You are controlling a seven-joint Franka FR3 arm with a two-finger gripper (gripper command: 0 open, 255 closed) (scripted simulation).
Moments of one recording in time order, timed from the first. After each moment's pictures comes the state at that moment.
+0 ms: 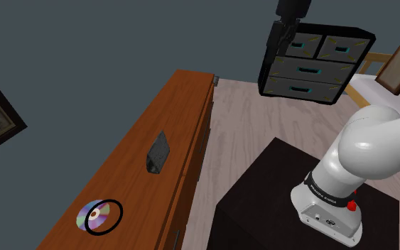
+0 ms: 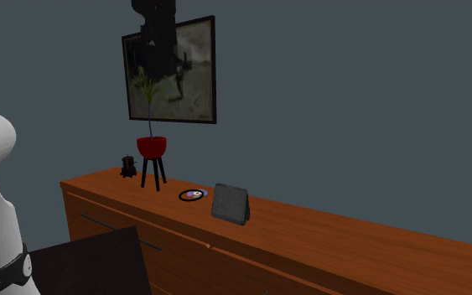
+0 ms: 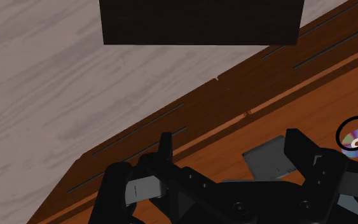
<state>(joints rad) -0.02 -0.80 -0.06 -2.34 -0.01 1.54 -0.10</state>
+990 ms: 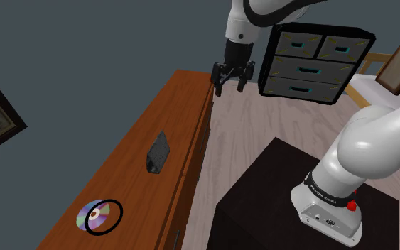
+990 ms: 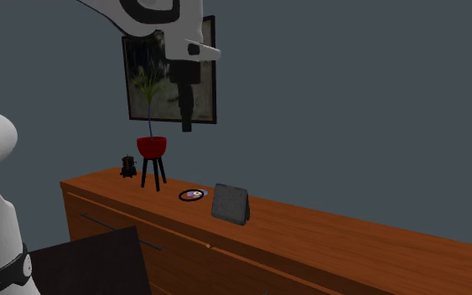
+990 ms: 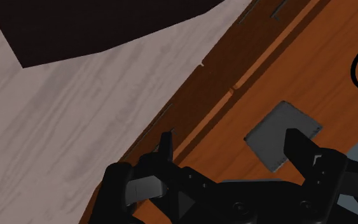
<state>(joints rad) -0.04 -0.55 0.16 -2.46 0.16 1.92 0.34</state>
